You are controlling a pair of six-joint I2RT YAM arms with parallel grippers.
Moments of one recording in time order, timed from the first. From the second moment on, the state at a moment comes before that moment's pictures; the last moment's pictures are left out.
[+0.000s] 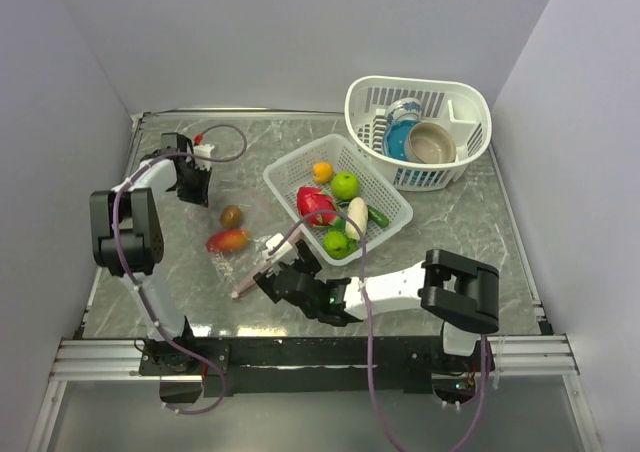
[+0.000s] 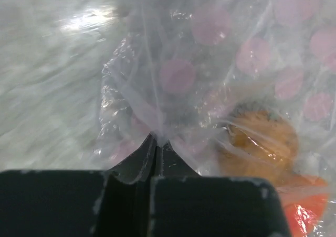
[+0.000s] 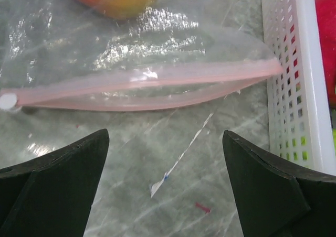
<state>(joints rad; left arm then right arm) 0.08 1.90 1.34 -0.57 0.23 0.27 1.32 1.73 0.86 0.32 0.67 0.20</state>
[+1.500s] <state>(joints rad) -0.16 1.85 1.27 -0.74 0.01 0.26 1.26 1.83 0.74 0.65 0.51 0.05</state>
